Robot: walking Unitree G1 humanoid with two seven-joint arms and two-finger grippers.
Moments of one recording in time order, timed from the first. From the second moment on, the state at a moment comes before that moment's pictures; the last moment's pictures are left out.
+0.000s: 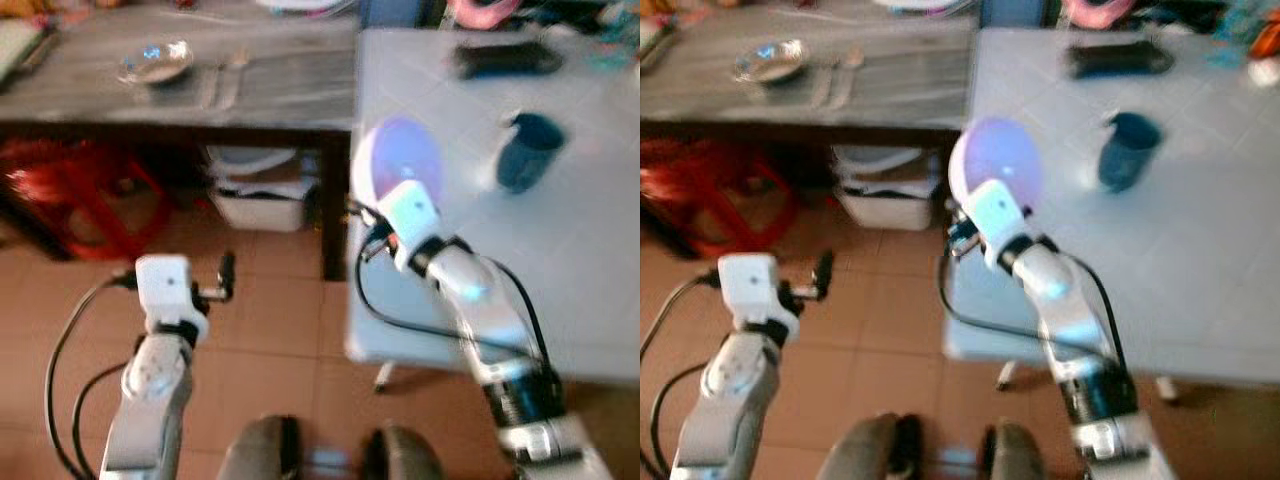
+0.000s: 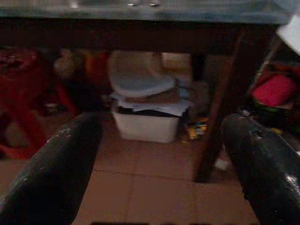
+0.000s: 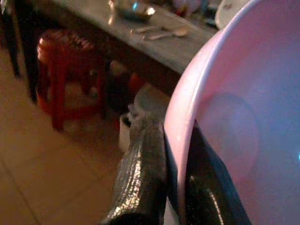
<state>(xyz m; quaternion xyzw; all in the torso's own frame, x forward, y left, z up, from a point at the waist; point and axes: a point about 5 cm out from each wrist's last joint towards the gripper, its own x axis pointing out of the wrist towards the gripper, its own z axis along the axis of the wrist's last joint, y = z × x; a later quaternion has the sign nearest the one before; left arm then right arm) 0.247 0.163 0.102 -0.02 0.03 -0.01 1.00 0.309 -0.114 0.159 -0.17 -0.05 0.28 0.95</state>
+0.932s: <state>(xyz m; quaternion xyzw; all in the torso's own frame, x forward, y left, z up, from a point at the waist) 0.258 0.161 0.112 0.00 0.00 0.00 1.00 0.292 -0.115 0.154 -0.09 -0.06 0.20 0.97</state>
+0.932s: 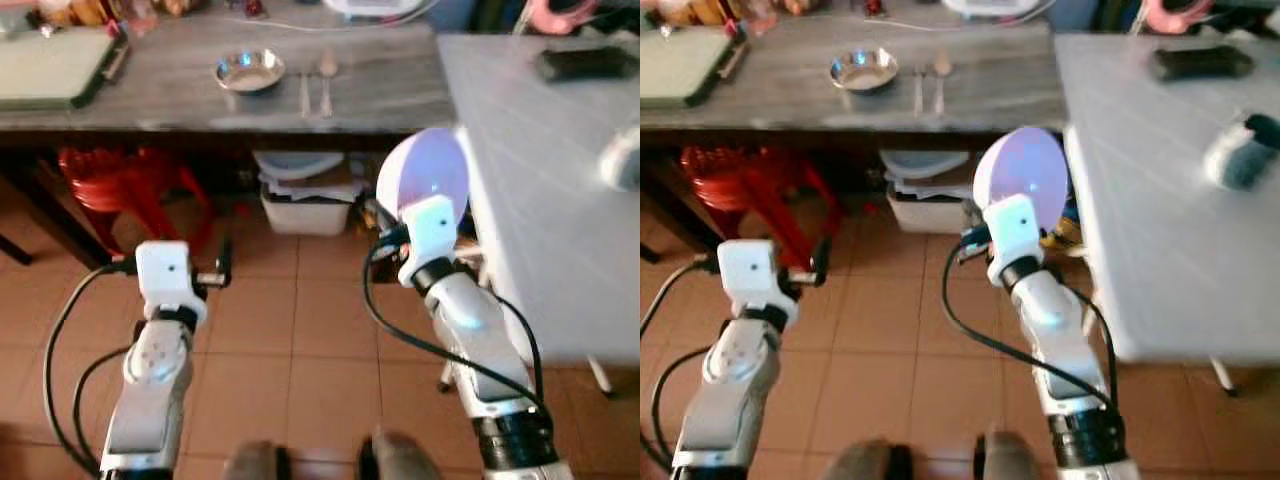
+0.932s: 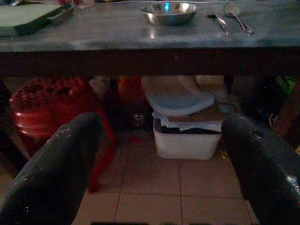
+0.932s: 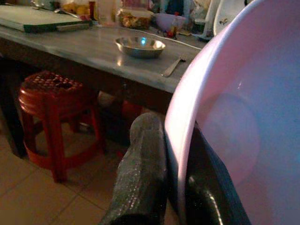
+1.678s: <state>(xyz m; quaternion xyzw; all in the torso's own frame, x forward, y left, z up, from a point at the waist) 0.266 0.145 0.117 -0.02 -0.01 -0.02 1.00 0.295 -0.120 0.159 -0.10 -0.07 0.20 0.97</state>
